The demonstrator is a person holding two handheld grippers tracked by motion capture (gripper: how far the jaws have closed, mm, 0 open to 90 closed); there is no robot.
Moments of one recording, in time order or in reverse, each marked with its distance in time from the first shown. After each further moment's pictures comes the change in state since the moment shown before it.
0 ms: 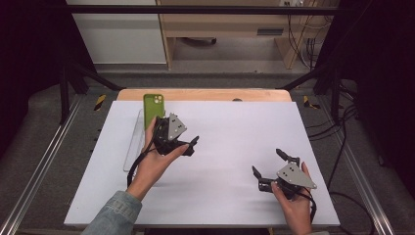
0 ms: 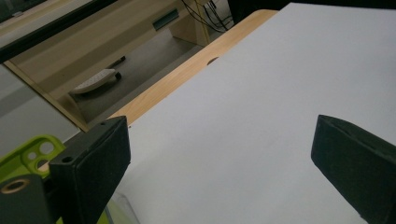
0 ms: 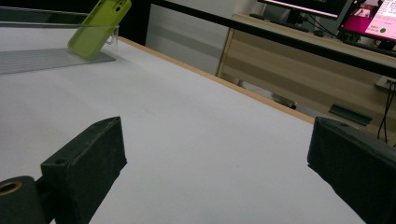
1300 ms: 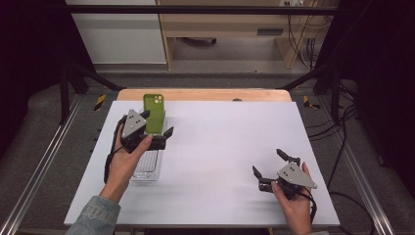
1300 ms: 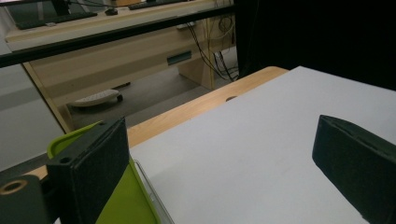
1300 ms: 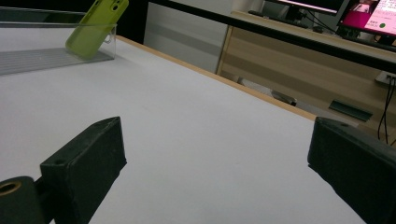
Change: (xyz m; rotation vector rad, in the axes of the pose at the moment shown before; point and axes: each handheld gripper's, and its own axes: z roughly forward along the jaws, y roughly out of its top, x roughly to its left) left arm 0.054 -0.030 -0.045 -0.208 0.006 -0.185; right arm -0.001 -0.001 0.000 0.010 -0.004 0.015
